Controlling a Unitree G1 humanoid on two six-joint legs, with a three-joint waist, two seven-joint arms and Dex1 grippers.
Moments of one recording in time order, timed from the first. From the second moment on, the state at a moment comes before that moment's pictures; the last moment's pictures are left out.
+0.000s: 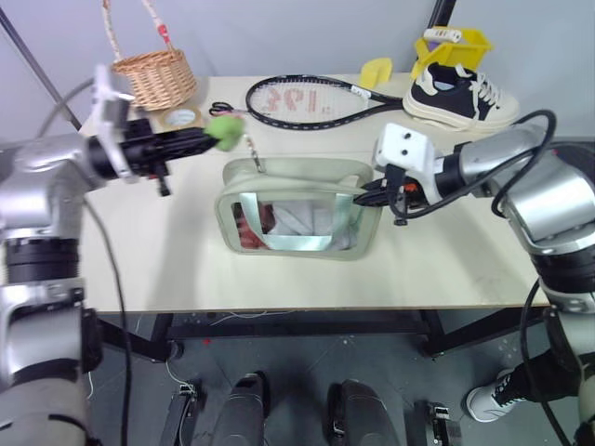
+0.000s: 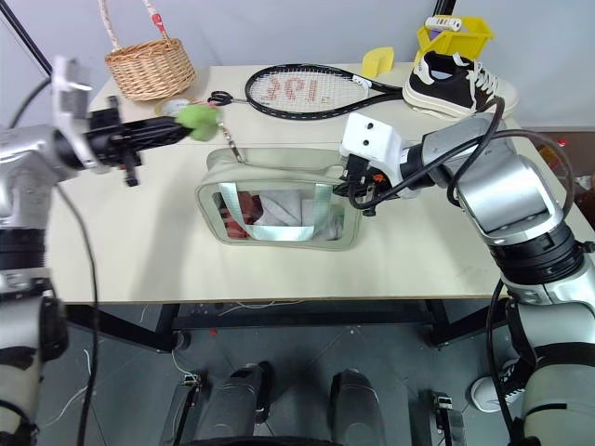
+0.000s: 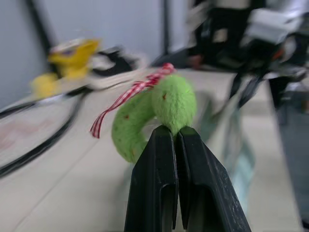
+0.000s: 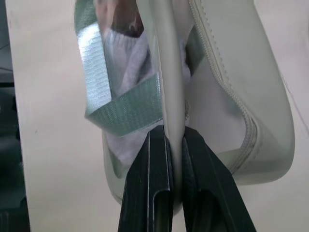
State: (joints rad) left arm -0.92 0.64 0.08 0.29 -0.51 0.48 -1.29; right arm -0.98 -0.85 0.30 -0.19 0.19 0.87 1.17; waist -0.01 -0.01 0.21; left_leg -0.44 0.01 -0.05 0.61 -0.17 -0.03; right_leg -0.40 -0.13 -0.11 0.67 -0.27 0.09
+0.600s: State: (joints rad) left arm -0.87 0.84 0.03 0.27 -0.44 0.48 -1.36; right arm -0.97 -0.85 0.30 -0.20 0.20 0.91 1.13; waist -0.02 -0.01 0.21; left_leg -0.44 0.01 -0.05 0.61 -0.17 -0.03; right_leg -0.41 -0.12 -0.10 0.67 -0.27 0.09
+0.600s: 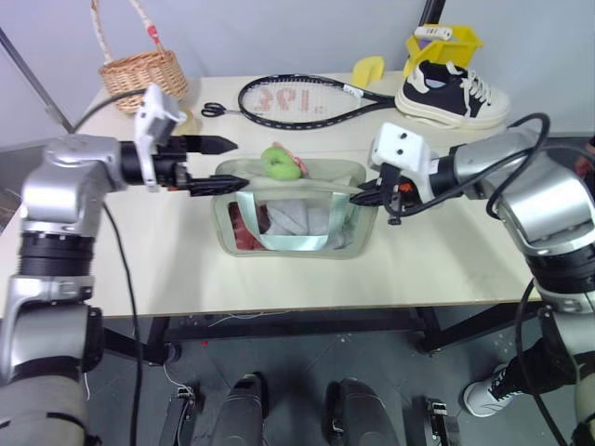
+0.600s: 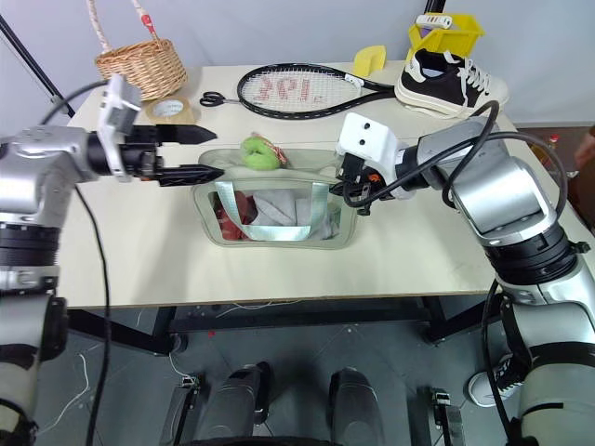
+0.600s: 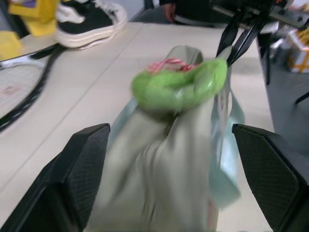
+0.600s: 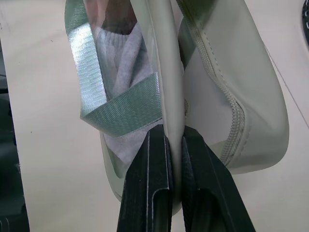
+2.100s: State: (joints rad) left arm -0.74 0.79 0.01 0.19 -0.36 0.44 -1.28; right arm -1.22 -0.57 0.30 0.01 0.28 0.96 1.01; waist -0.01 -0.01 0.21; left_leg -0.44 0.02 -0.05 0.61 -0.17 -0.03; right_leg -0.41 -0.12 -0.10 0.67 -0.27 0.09
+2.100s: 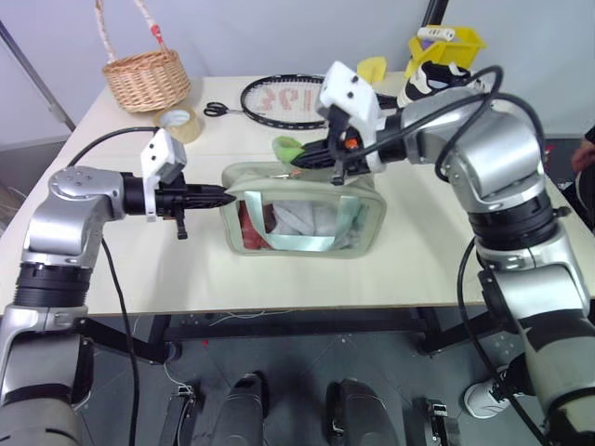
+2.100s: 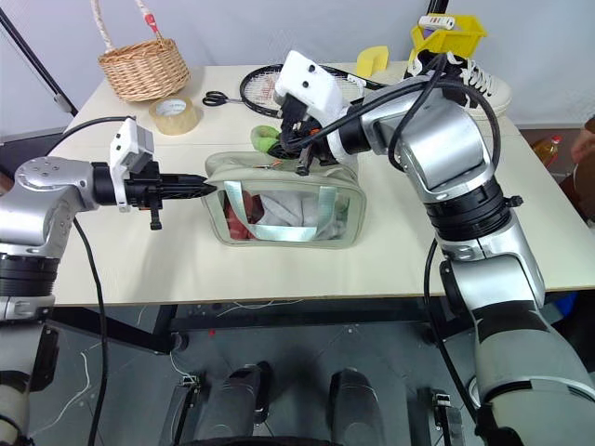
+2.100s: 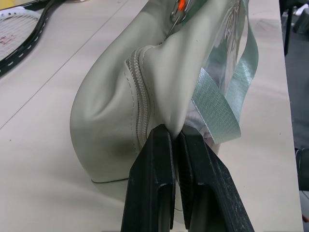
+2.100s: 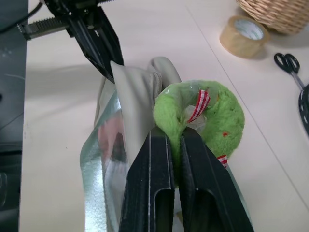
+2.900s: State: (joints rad) left arm -0.70 0.80 0.01 0.14 -0.41 0.45 -1.25; right arm -0.67 -0.99 0.24 -0.10 0.09 0.86 0.83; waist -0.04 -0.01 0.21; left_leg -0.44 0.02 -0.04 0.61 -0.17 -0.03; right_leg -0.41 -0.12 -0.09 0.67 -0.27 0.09
